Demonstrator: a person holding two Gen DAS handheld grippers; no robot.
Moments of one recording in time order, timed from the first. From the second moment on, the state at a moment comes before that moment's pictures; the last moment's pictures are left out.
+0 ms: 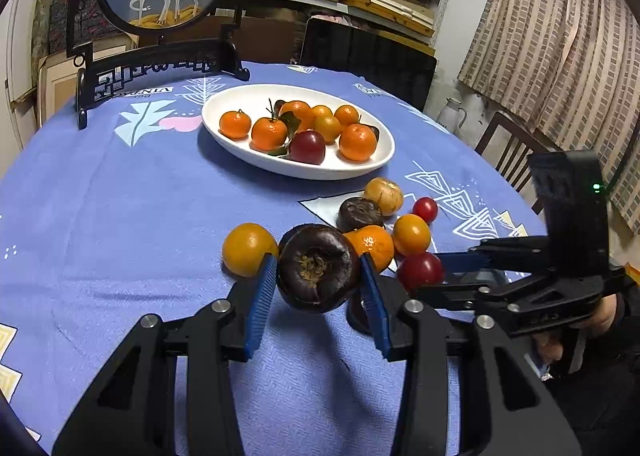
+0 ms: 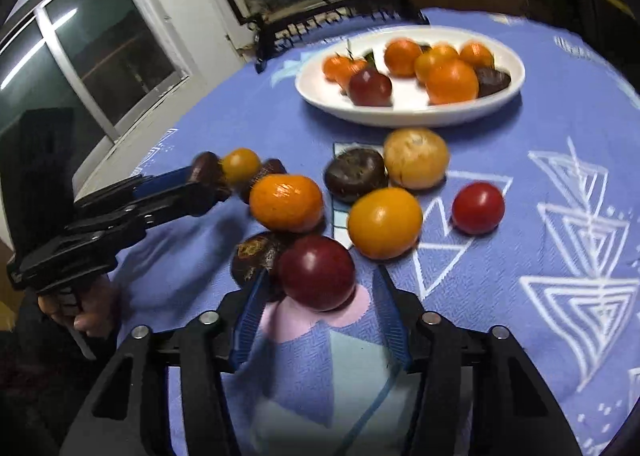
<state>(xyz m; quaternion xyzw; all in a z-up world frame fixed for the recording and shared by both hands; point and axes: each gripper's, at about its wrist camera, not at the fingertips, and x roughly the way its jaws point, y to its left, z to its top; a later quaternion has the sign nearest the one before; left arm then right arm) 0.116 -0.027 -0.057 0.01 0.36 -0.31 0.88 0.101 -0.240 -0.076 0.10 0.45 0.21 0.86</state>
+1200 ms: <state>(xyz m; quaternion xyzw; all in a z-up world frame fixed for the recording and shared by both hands) 0.276 -0.086 -0.004 0.01 0.37 -0.26 0.89 0.236 -0.311 -0.002 0.12 0.35 0.15 0.92</state>
